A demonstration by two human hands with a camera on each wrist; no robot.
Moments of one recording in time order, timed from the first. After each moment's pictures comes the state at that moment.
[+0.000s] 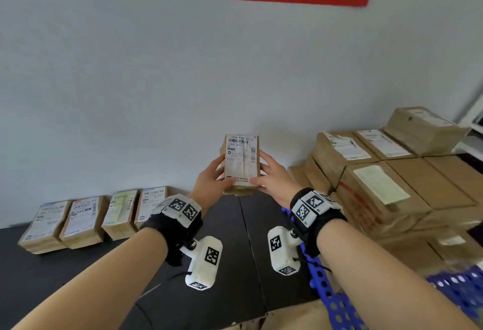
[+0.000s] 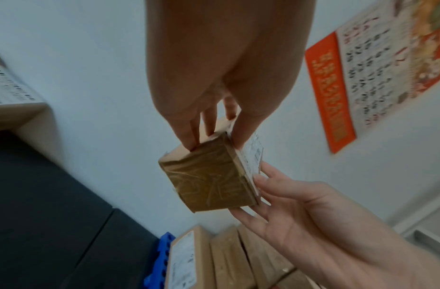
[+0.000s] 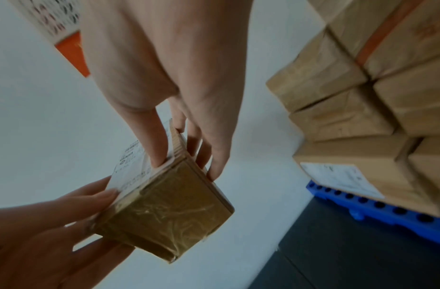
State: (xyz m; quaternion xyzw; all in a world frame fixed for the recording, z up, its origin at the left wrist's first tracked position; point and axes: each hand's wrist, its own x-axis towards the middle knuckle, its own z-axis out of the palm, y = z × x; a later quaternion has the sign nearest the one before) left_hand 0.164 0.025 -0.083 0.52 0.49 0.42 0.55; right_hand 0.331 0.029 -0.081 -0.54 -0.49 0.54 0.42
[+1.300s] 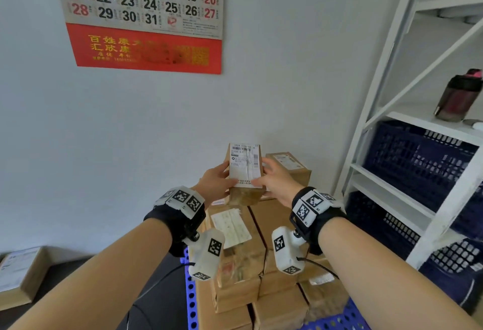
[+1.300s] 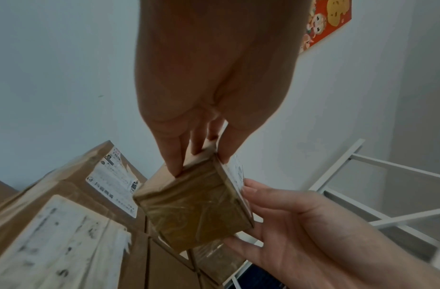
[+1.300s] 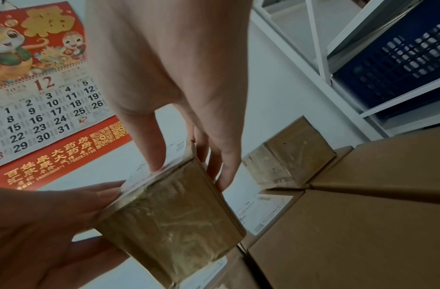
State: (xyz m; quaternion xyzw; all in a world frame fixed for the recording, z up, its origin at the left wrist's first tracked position) left_hand 0.497 0.011 0.029 0.61 0.45 0.36 0.55; right_hand 0.658 -0.006 0.029 -0.59 -0.51 0.43 0.45
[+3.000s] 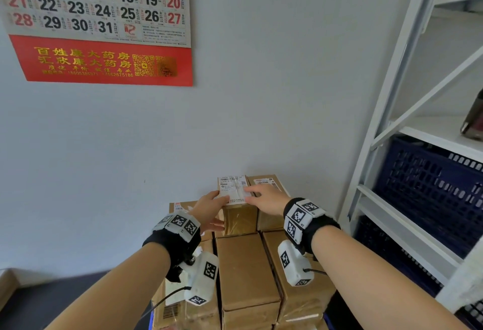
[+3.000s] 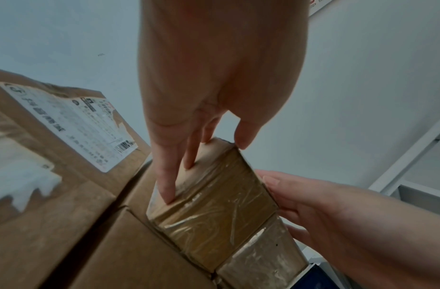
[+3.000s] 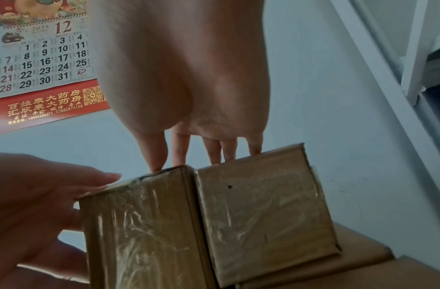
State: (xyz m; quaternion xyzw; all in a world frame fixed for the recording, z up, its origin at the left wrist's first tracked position) left_hand 0.597 0.090 -0.003 0.50 0.58 0.32 0.56; right_hand 0.764 0.077 0.022 -0.64 -0.72 0.24 0.13
